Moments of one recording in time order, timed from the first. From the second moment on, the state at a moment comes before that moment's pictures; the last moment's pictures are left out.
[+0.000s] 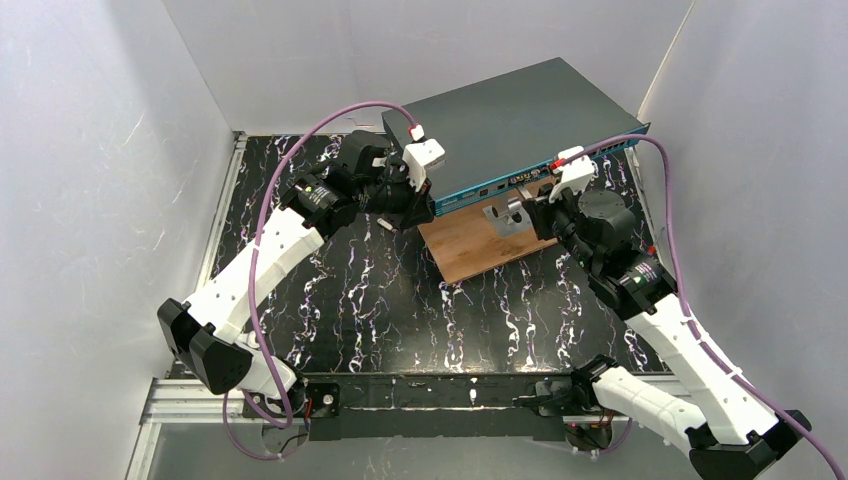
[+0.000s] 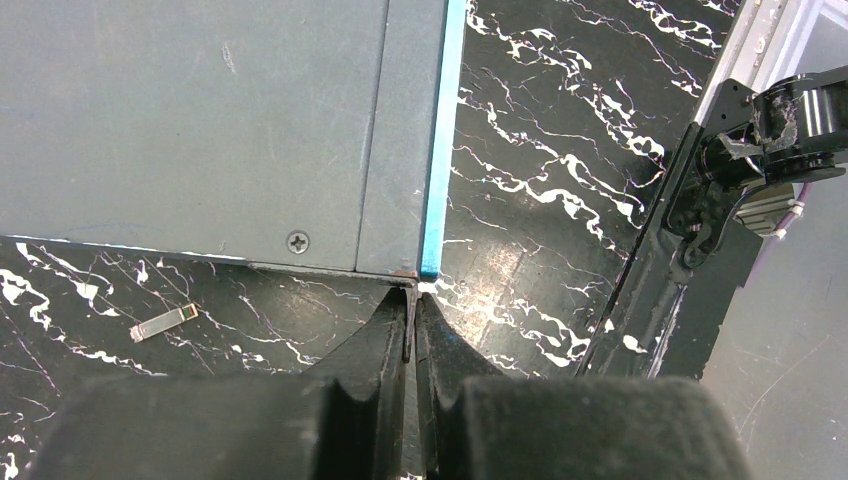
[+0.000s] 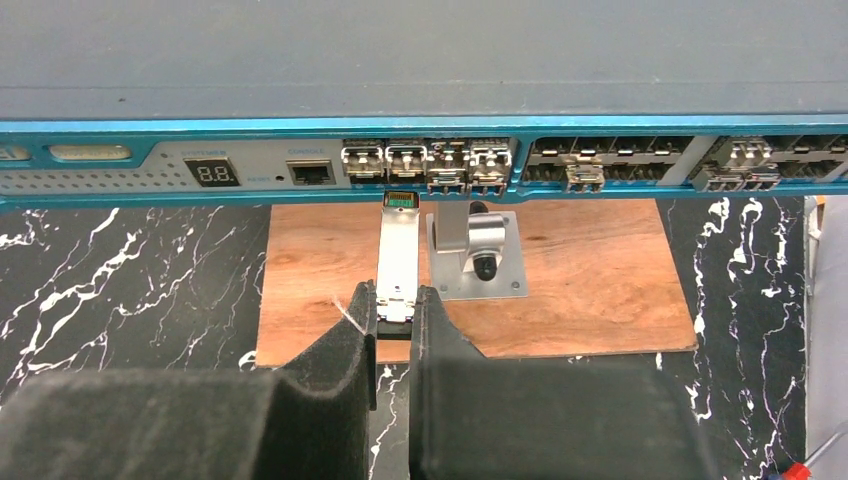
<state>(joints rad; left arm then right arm) -0.67 1.43 1.55 -0.74 0.41 0.13 0.59 0.86 1.02 -0.39 0.18 0.02</state>
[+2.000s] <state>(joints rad) -0.67 1.43 1.56 -0.74 0.41 0.13 0.59 0.88 1.02 -0.36 0.19 -0.06</state>
